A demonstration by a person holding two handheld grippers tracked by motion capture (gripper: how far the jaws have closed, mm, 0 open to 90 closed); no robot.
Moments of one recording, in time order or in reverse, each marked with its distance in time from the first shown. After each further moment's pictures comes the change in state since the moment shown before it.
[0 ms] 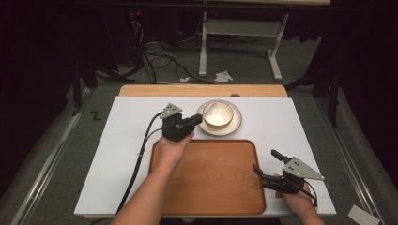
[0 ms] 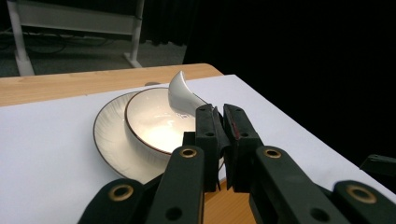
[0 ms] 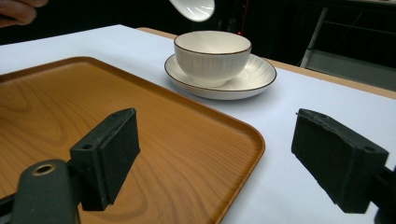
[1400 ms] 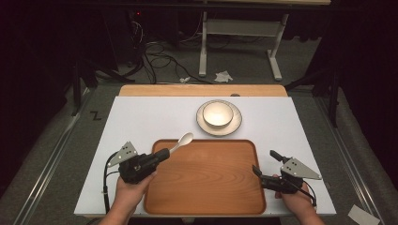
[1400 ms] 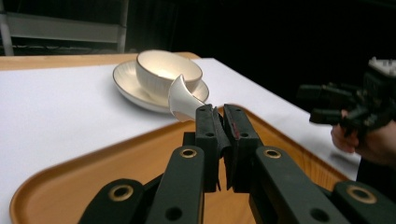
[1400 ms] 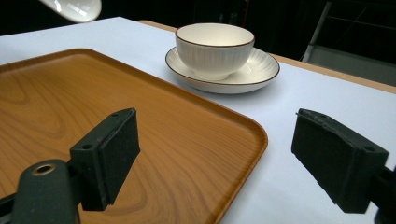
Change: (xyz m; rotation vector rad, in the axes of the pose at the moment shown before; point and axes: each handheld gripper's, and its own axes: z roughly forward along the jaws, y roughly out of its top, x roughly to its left) left arm 0.004 -0.032 -0.139 -0.112 -0.051 0.172; right arm 0.000 -0.002 0.000 0.022 -0.021 0.007
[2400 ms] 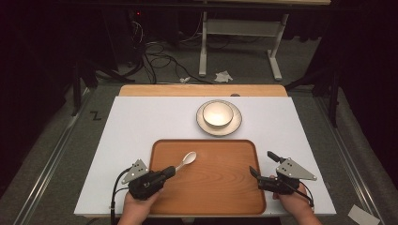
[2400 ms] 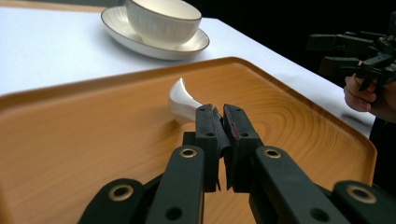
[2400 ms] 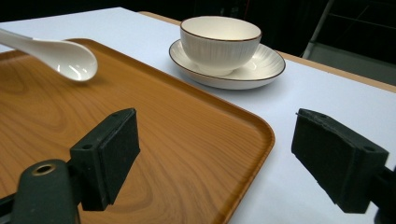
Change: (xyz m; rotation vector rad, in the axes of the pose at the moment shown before) left arm -0.012 -0.081 -0.034 0.091 -0.004 0.042; right arm 0.004 0.000 0.002 0.008 -0.005 -0.024
